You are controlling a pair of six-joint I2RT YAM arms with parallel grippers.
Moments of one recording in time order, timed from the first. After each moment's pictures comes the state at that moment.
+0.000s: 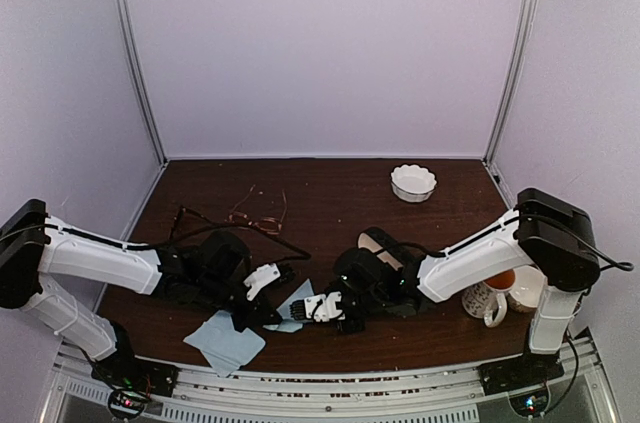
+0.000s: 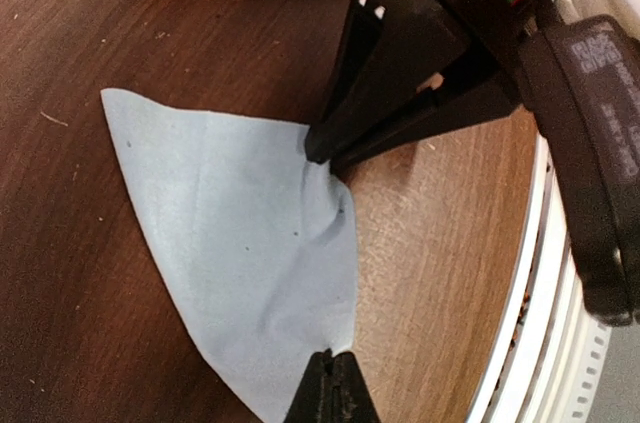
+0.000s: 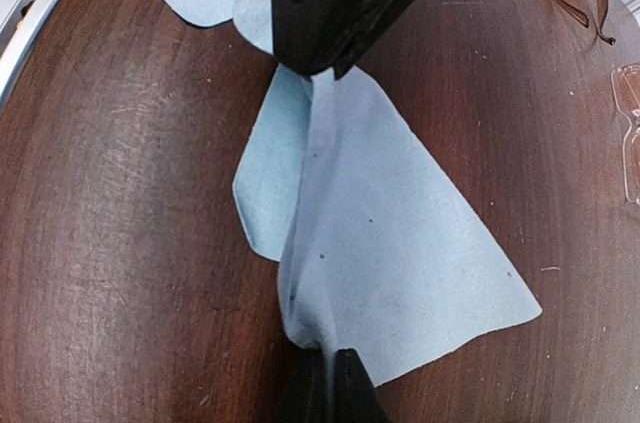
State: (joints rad) left arm -0.95 1.41 0.59 -0.08 0.37 -0.01; right arm 1.13 1.86 0.91 0.15 -0.12 -0.65
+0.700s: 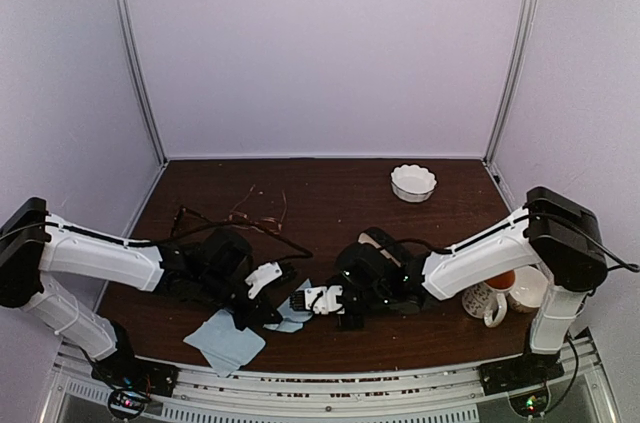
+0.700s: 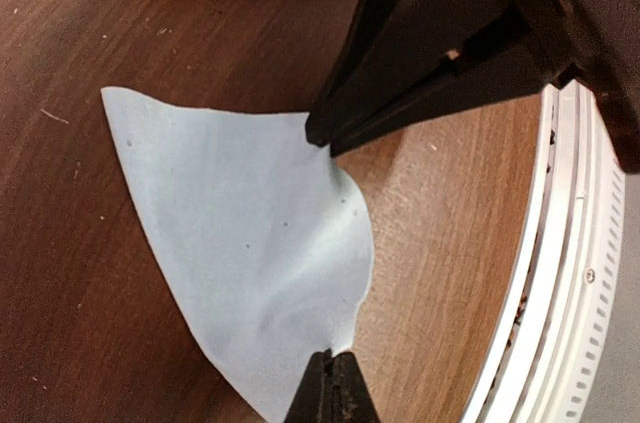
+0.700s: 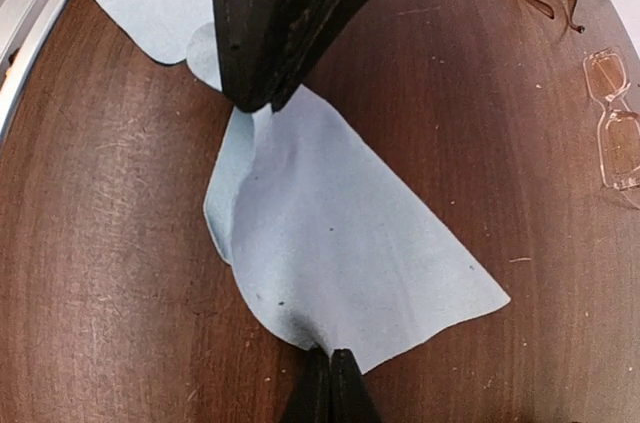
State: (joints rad) left arm -0.95 1.42 0.61 -0.12 0.37 -0.02; right arm 1.13 1.83 0.91 0.15 -0.11 -0.58
